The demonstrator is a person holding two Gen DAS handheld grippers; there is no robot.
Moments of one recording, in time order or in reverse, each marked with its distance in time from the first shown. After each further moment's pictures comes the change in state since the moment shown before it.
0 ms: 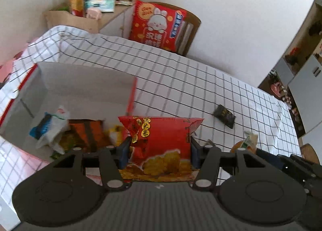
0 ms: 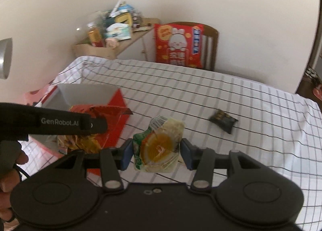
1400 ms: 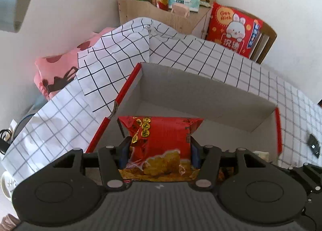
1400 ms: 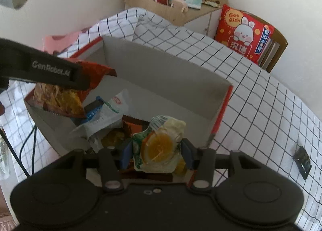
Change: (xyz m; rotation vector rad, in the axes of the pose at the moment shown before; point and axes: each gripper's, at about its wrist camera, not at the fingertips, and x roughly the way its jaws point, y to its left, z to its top) left arm 0.049 0.196 0.042 -0.101 0.011 0.285; right arm 0.152 0.179 0.020 -0.302 0.193 0.053
